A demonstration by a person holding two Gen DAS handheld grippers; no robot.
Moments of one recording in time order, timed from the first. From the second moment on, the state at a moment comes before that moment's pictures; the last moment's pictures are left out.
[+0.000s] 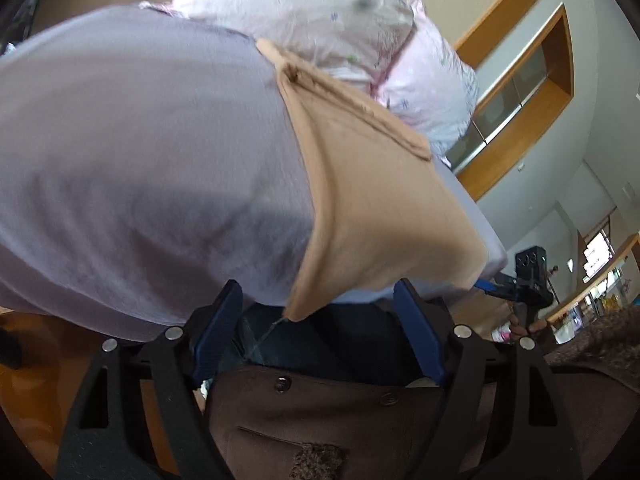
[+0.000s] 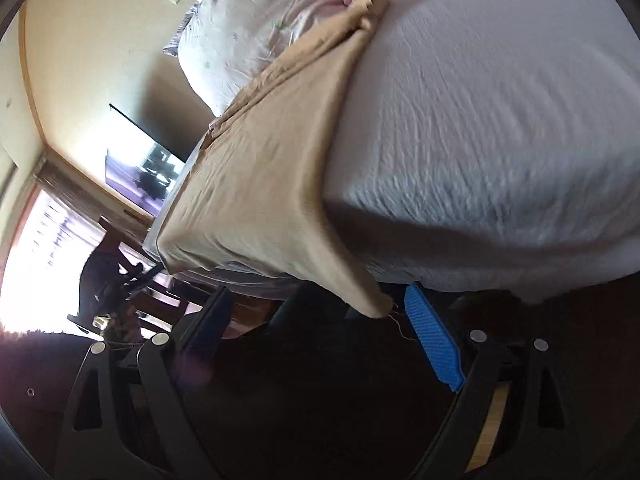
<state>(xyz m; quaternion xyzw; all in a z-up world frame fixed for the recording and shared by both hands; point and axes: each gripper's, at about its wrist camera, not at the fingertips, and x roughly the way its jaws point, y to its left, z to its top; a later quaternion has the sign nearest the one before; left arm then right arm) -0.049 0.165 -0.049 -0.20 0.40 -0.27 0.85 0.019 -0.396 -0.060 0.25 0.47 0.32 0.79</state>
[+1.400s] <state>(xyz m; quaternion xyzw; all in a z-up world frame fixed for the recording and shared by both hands) 0.297 0.170 0.001 -0.44 0.37 -0.14 0.81 0.365 -0.366 0.038 0.35 0.32 0.15 0.87</state>
